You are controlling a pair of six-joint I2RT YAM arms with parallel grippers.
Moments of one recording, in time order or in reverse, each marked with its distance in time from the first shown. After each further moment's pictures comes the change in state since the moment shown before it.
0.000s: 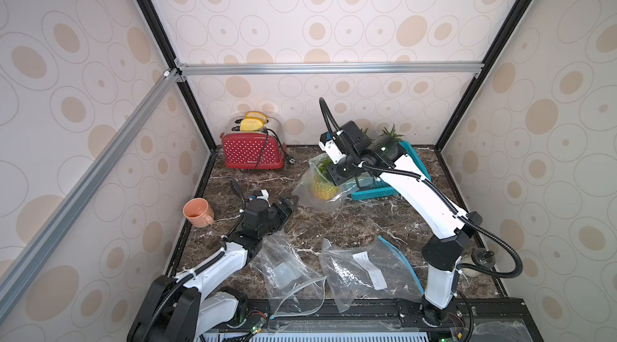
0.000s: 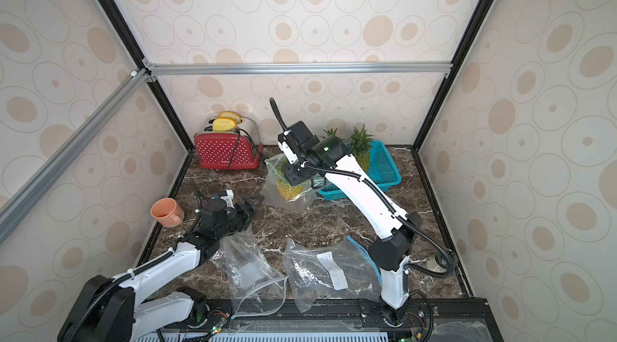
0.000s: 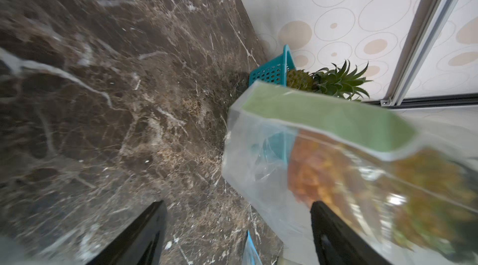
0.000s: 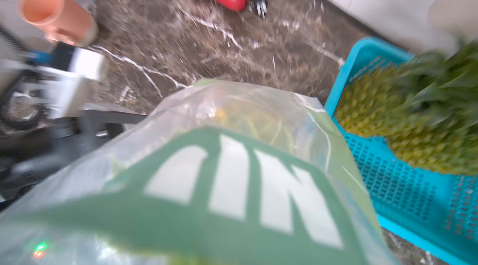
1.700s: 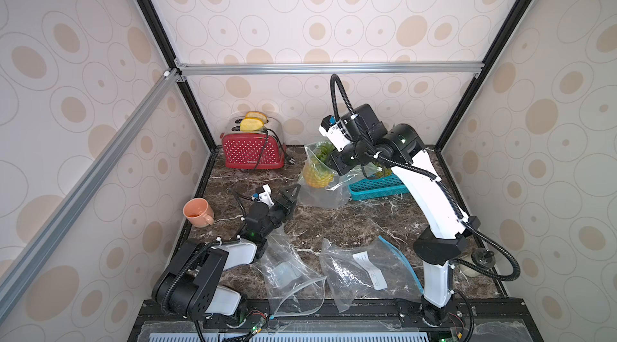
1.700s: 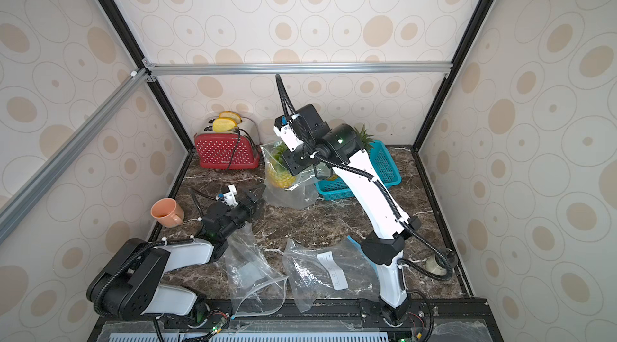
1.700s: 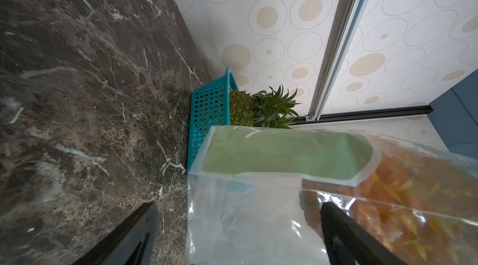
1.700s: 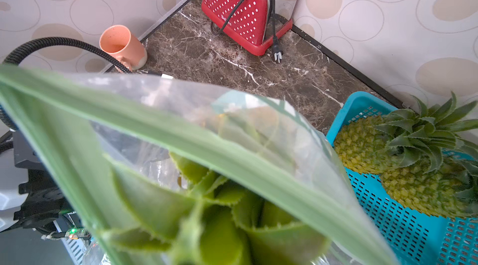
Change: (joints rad) left arm -0.002 0.229 -0.080 0.609 0.010 -0.160; right arm -0.012 0.080 0.301 -0.121 -0.090 -0.067
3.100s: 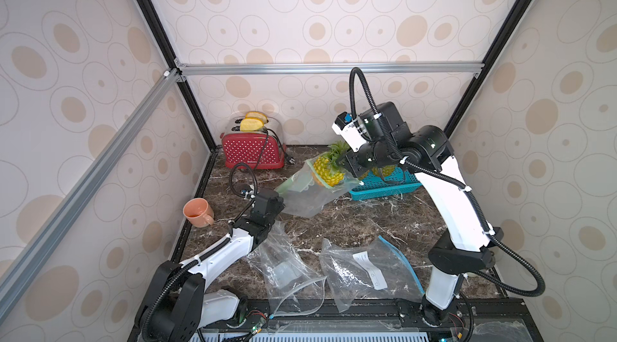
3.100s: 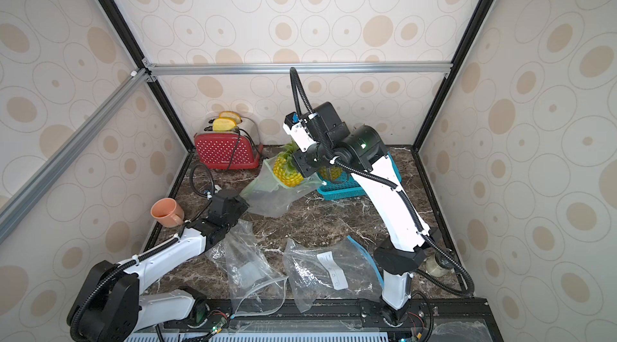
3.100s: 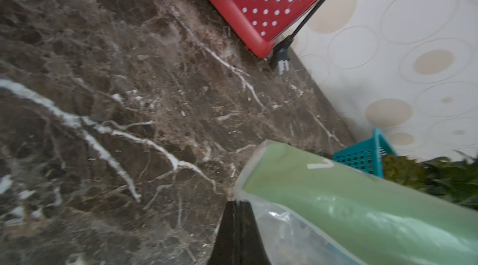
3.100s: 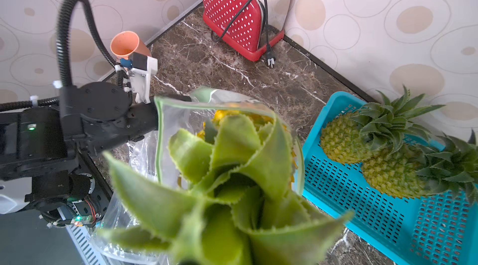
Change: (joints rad) left arm -0.045 -0.175 0.254 -1.012 -0.601 0.349; right arm 0.000 -0.147 -0.053 -0.033 0.026 -0.020
